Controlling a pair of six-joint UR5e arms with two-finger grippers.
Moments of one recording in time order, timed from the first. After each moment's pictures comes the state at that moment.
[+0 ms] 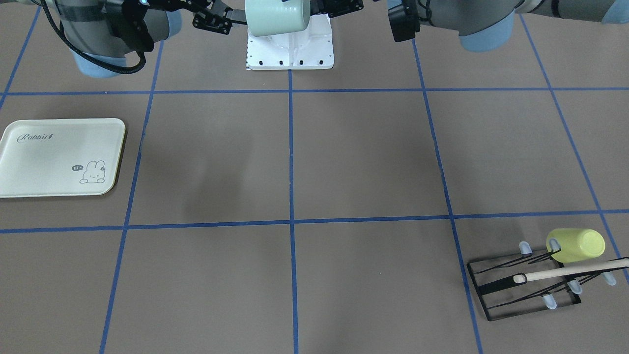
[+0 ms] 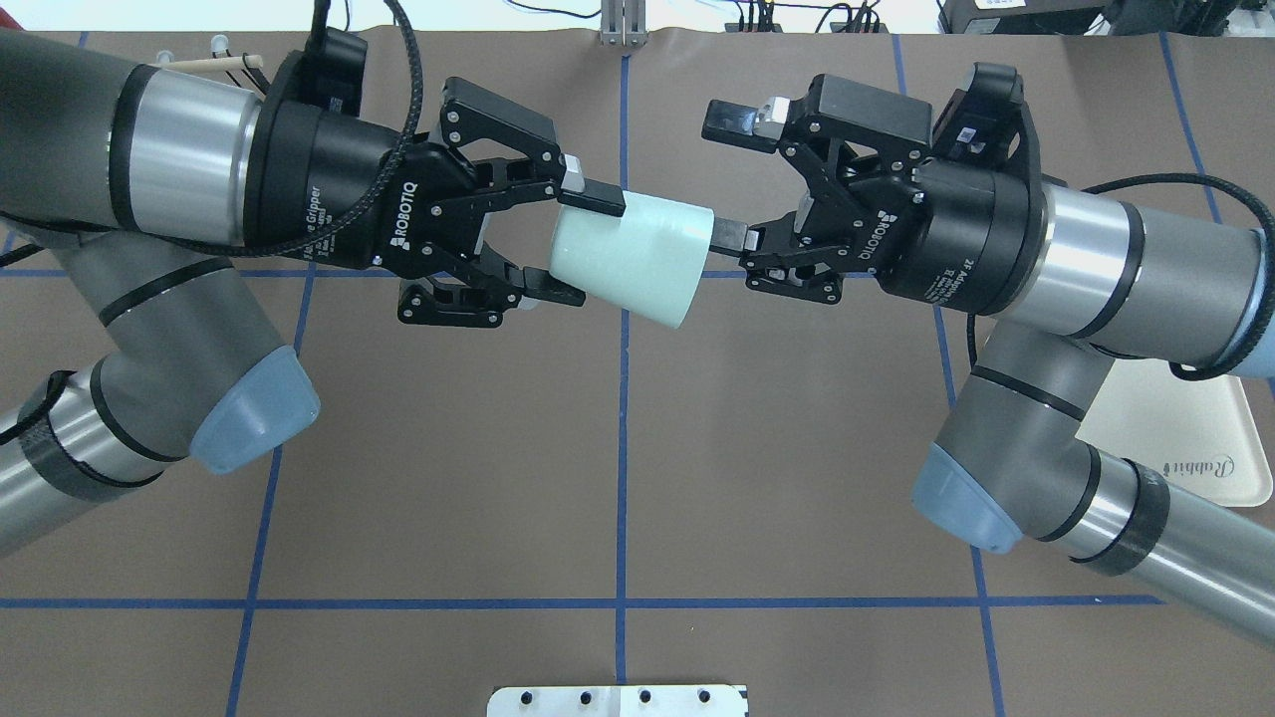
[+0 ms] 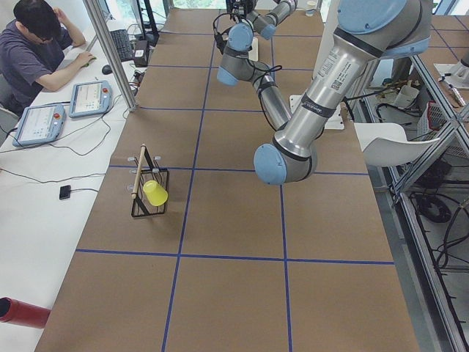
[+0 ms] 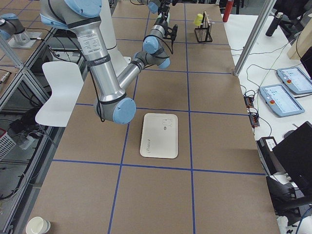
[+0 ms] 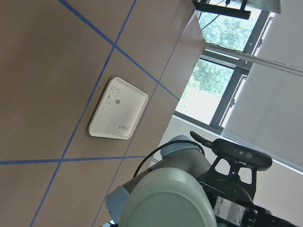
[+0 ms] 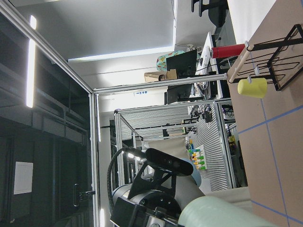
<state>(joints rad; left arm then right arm) -0.77 -2.18 -1.88 -2.74 -2.26 -2.33 0.66 -1.14 1.86 0.06 1.77 2.13</state>
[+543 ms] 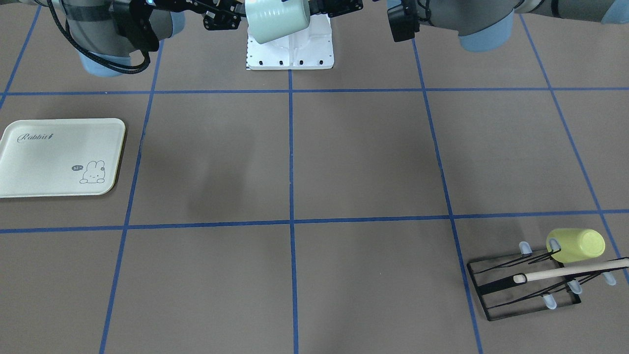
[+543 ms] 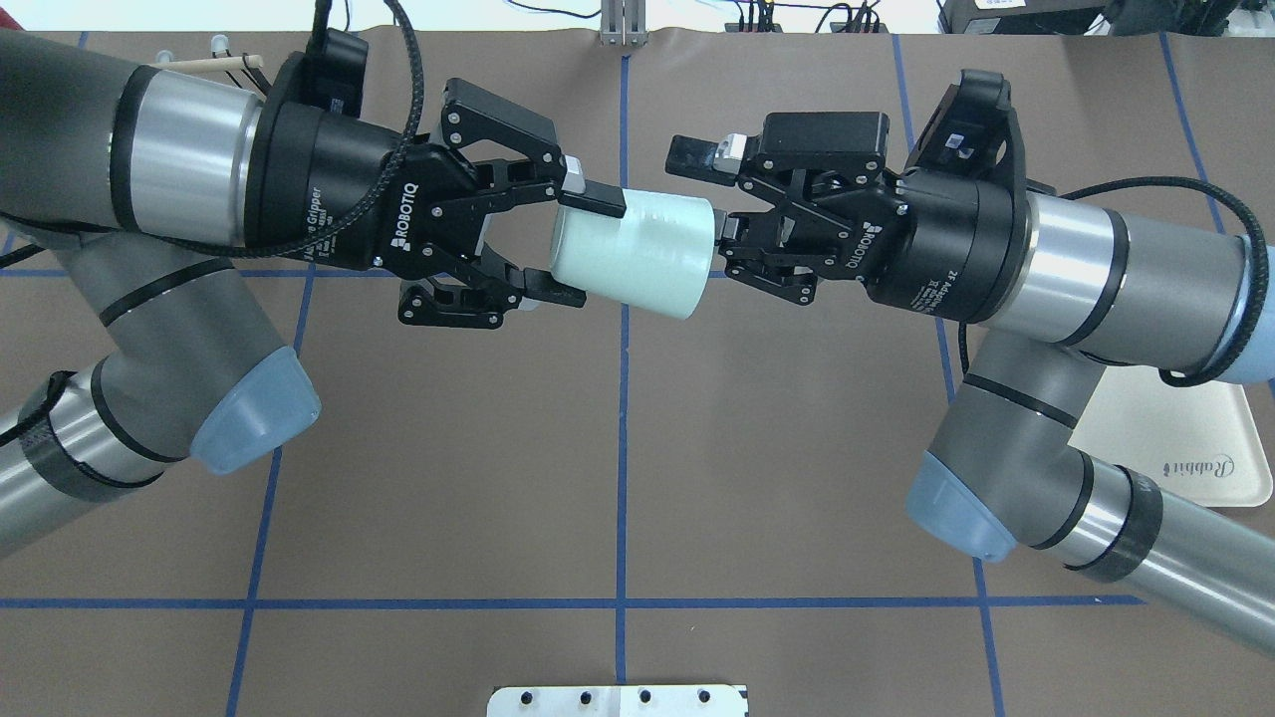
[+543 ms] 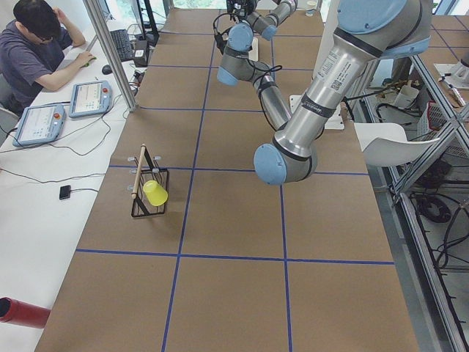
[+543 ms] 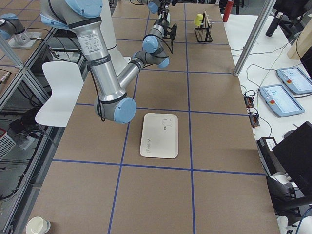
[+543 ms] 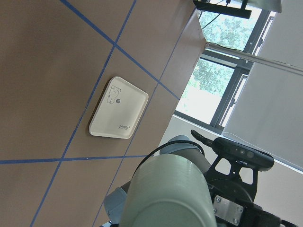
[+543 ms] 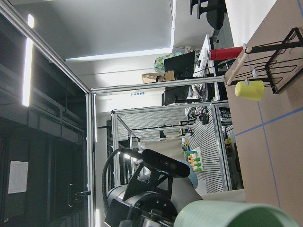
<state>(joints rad) -0.77 -2.18 -1.88 -2.74 -2.26 -2.33 0.64 -1.13 1.86 0.05 1.77 2.08</state>
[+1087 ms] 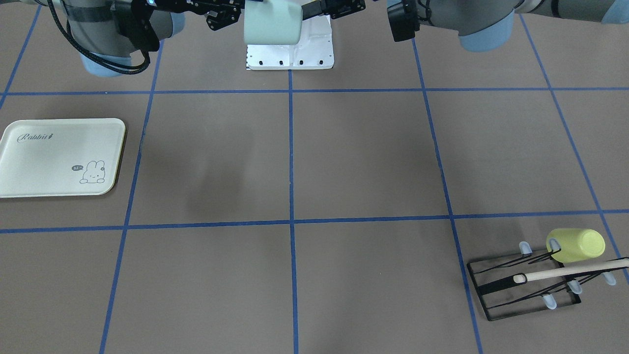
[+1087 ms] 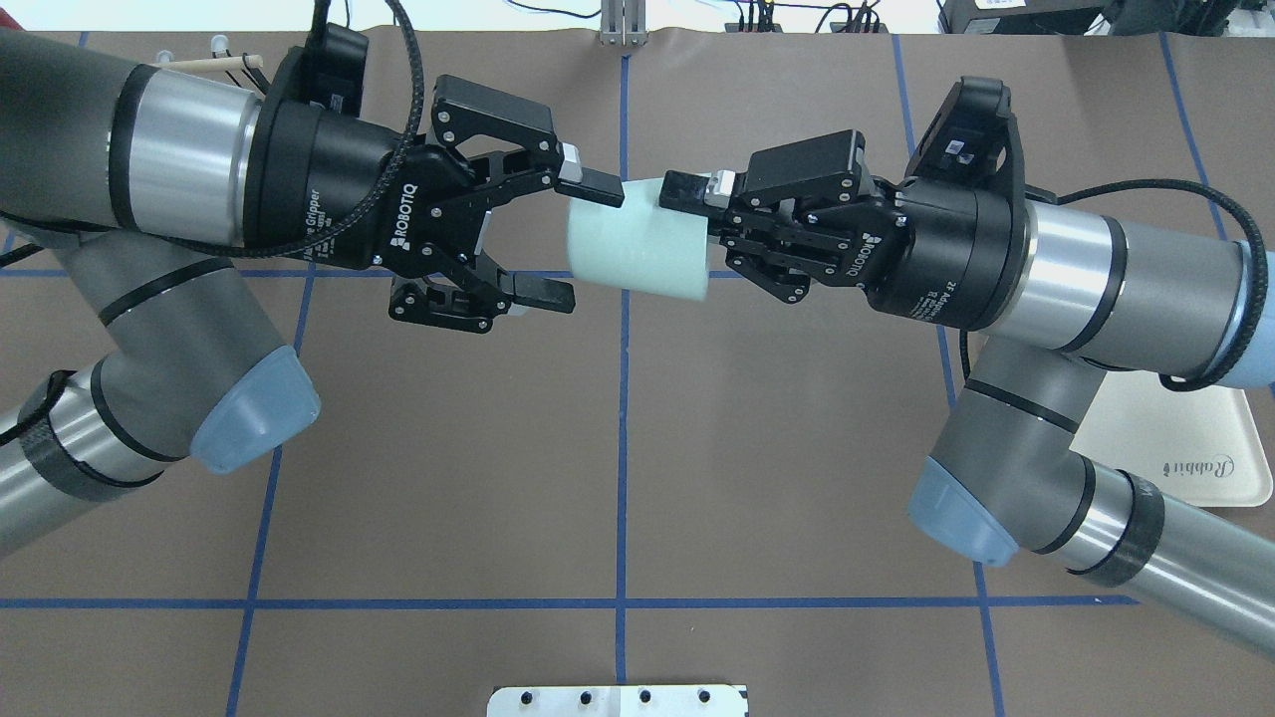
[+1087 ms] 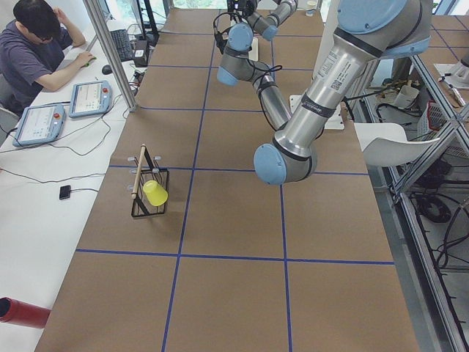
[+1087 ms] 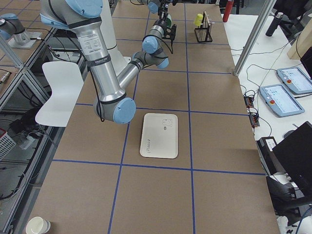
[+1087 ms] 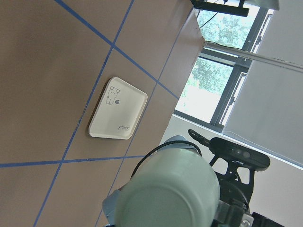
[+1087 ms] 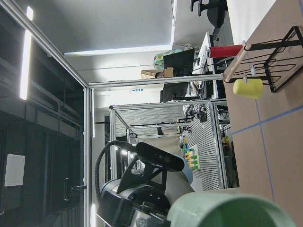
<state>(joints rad) -0.77 -2.18 -1.88 -2.74 -2.26 -2.26 0.64 -1.15 1.86 0.05 1.78 2.03</state>
